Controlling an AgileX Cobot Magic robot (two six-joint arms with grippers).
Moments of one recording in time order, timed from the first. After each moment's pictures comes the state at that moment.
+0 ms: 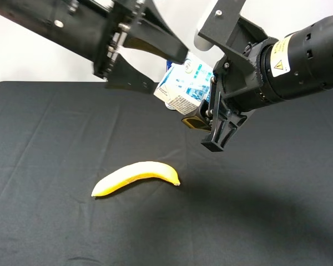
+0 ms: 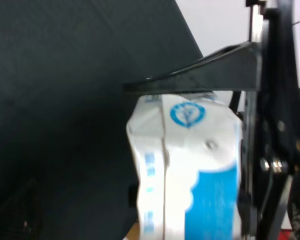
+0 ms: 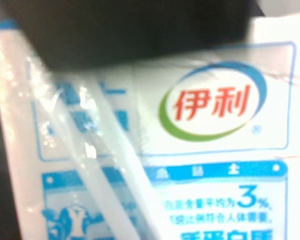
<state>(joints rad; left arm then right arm) -0.41 1.59 -1.16 -1.12 0.94 0.65 0.82 1.25 -0.86 -0.11 0.42 -0.34</state>
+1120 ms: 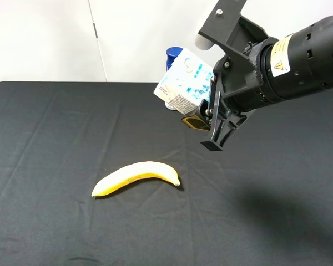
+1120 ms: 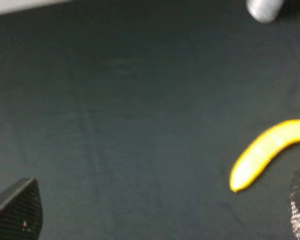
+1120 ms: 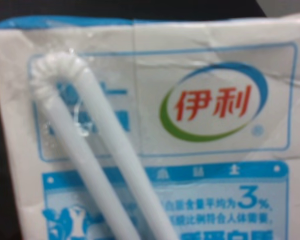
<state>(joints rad) -0.28 0.72 -1.15 0.05 1.17 -0.06 0.82 1.25 -0.86 -0.11 0.42 -0.32</state>
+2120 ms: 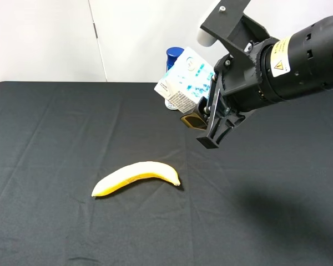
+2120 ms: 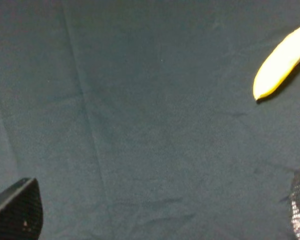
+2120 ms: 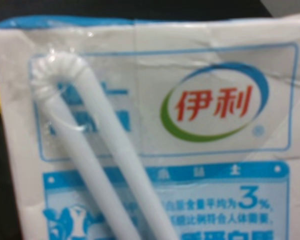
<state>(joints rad) -0.28 0.07 -0.53 0.06 1.15 0.00 0.82 1.25 -0.86 -0.11 0.42 -0.24</state>
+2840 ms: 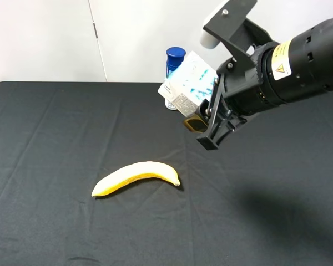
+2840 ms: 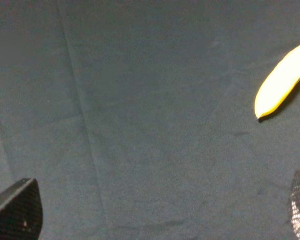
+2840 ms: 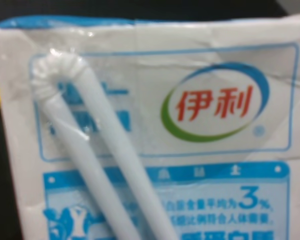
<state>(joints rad) -0.28 0.07 -0.49 0.06 1.07 0.00 0.82 1.25 -0.86 -0.11 0.49 -0.16</state>
